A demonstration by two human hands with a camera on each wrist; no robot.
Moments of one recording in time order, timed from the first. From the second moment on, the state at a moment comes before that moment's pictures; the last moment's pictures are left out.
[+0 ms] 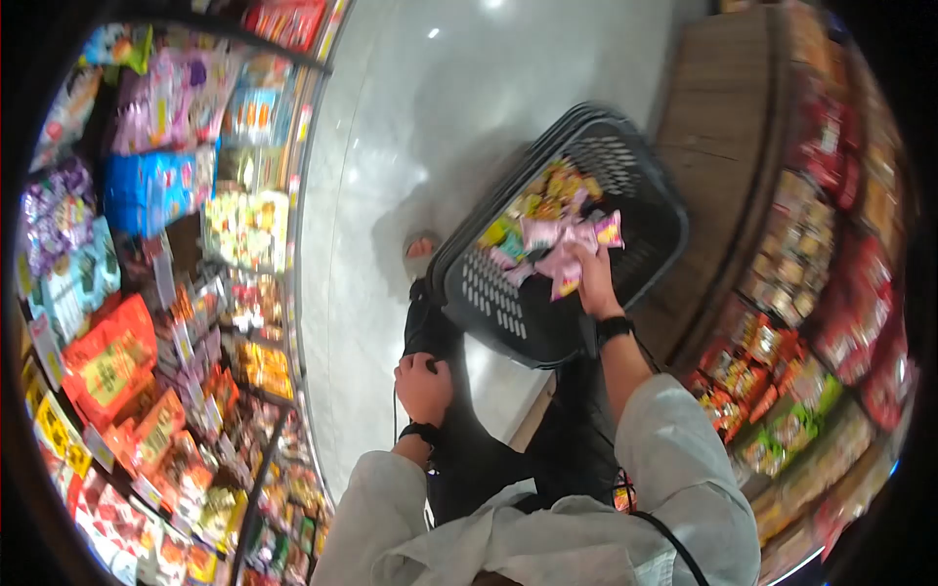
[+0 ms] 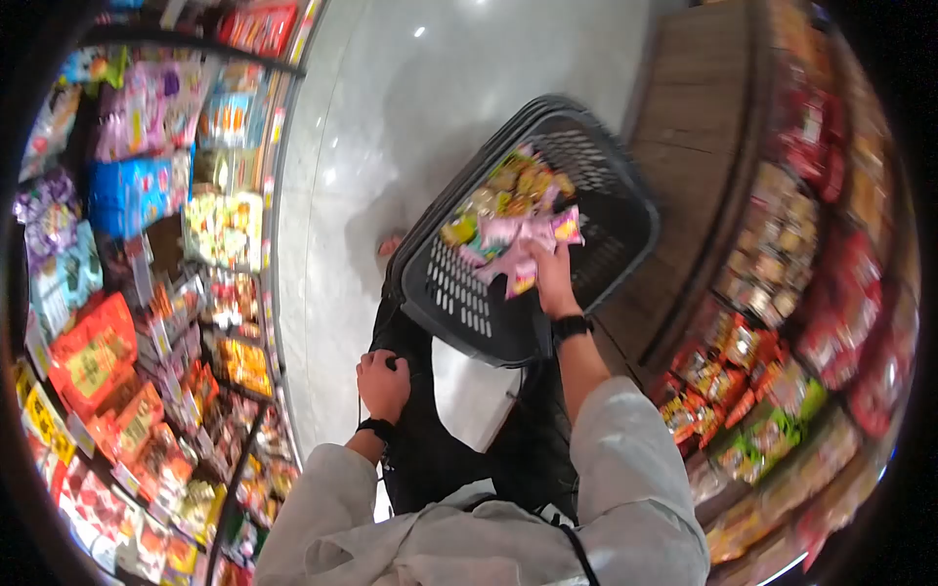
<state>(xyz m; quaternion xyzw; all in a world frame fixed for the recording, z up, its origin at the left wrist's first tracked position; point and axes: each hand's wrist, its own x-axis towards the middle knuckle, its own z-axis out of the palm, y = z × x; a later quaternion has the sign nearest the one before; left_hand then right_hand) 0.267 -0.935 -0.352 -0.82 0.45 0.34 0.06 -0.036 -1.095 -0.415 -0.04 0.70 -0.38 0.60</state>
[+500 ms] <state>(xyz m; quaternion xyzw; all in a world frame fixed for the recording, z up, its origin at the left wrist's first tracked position) 0.491 -1.037 -0.276 -0.54 0.37 0.75 0.06 -0.042 -0.874 0.176 -0.20 0.71 -0.63 0.24</state>
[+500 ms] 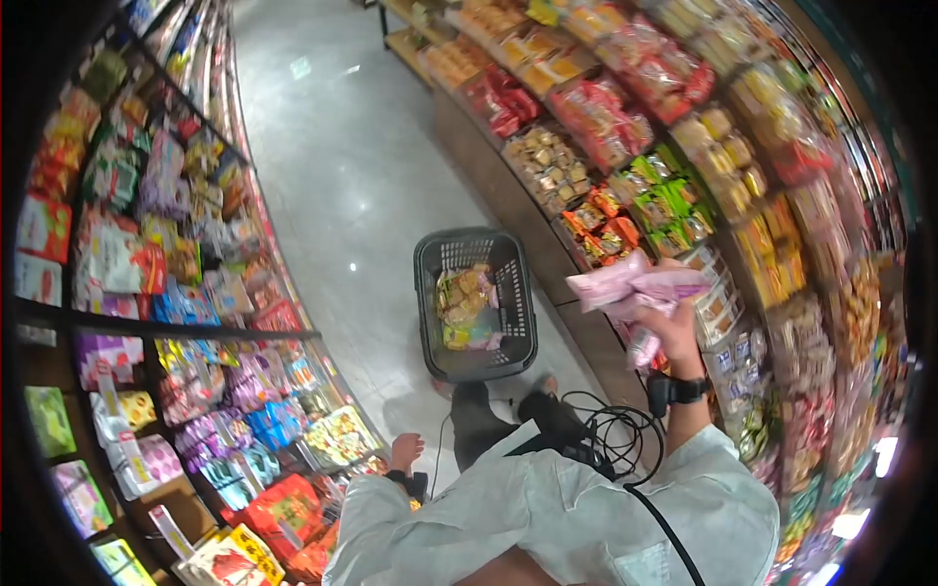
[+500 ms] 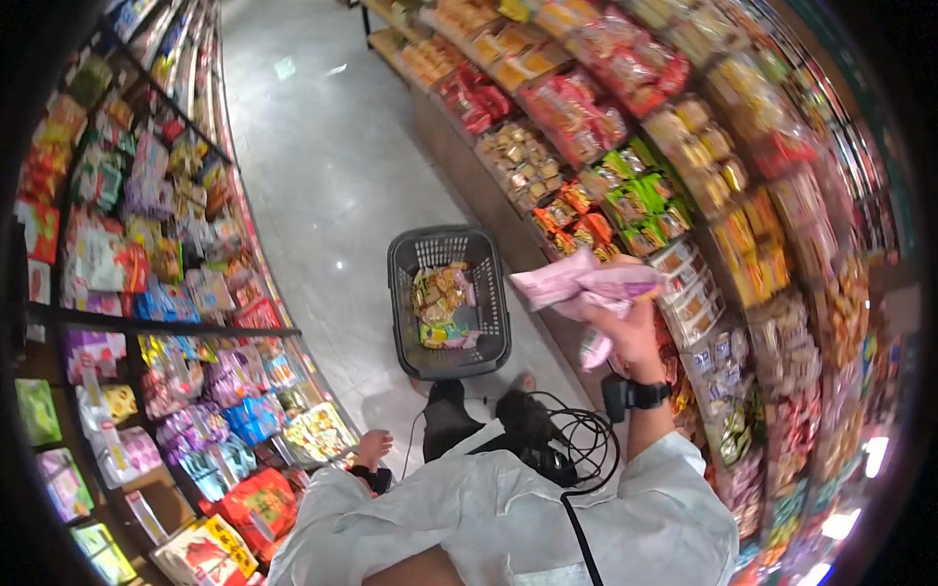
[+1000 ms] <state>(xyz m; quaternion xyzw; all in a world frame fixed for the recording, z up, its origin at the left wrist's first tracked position) 0.232 -0.868 0.148 -0.09 0.61 0.78 0.08 0.114 -0.607 0.179 -0.29 0.65 -0.64 0.30</state>
